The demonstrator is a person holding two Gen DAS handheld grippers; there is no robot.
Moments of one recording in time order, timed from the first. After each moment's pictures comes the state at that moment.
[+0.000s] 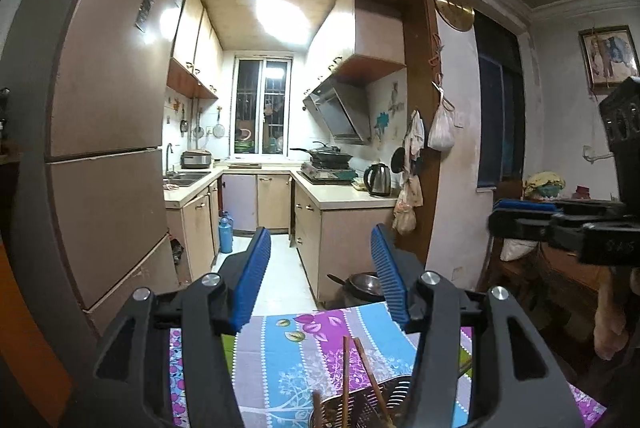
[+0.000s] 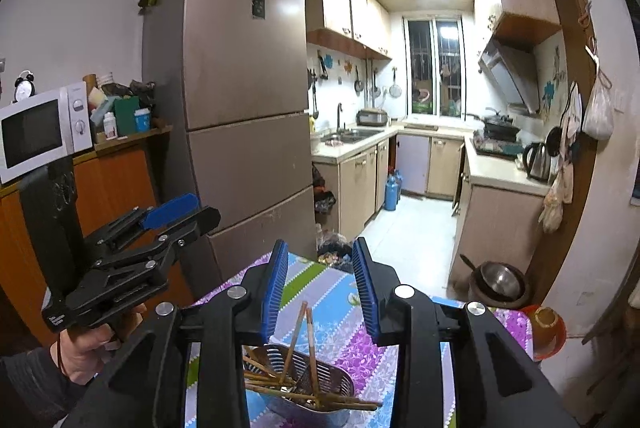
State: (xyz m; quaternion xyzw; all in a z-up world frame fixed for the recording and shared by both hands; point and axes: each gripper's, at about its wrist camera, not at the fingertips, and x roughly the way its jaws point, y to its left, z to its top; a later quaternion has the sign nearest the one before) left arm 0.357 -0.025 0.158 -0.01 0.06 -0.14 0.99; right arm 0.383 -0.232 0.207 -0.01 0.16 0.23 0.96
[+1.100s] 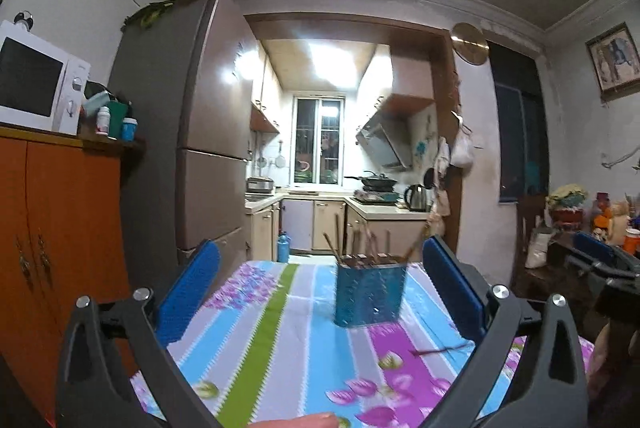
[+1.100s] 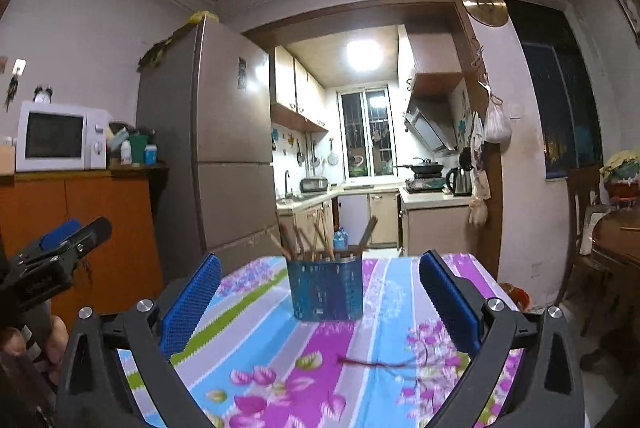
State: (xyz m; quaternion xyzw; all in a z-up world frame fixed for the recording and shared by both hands) left arm 0.020 0.010 0.047 -0.02 -0.01 -0.04 1.00; right arm 0.028 -0.237 0.044 0.04 0.02 0.11 0.99
